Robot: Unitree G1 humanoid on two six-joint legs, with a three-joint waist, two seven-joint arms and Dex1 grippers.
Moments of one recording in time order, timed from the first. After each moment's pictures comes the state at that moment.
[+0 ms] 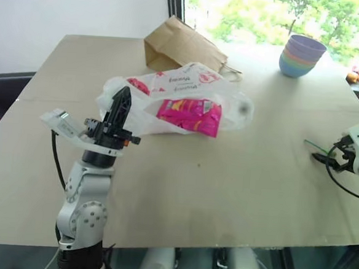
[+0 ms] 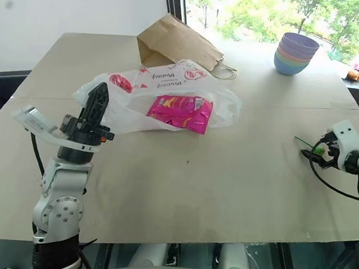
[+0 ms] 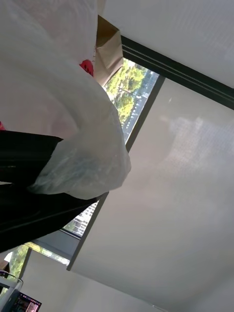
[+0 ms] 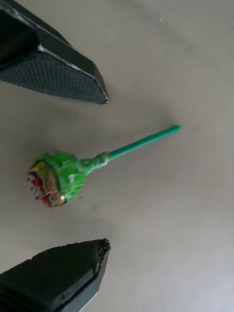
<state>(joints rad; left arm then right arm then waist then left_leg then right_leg) -0.05 0.21 0.26 -0.49 -0.86 0.12 -0.39 -0.50 -0.91 -0.09 0.66 0.20 0.33 0.90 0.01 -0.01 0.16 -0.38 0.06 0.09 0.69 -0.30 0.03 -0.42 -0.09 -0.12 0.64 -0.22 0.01</state>
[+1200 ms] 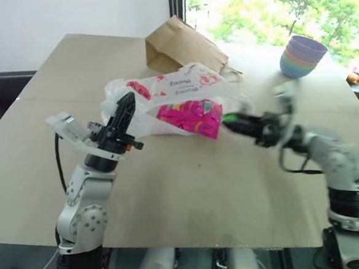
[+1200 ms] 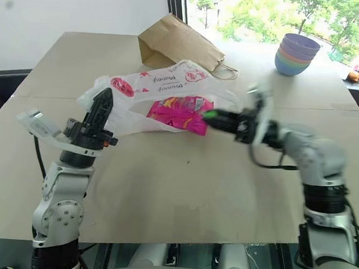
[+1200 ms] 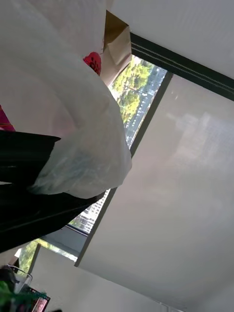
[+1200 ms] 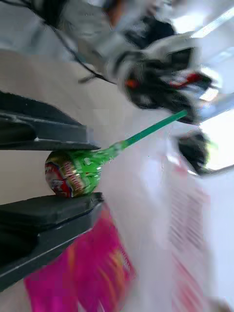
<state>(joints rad) -0.02 0.20 0.23 -0.51 -0.85 0.13 -0.40 -0.64 -0.45 0.14 -0.12 0.66 0.81 0.93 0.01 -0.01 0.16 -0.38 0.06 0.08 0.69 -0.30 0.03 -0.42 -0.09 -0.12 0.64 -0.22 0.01</state>
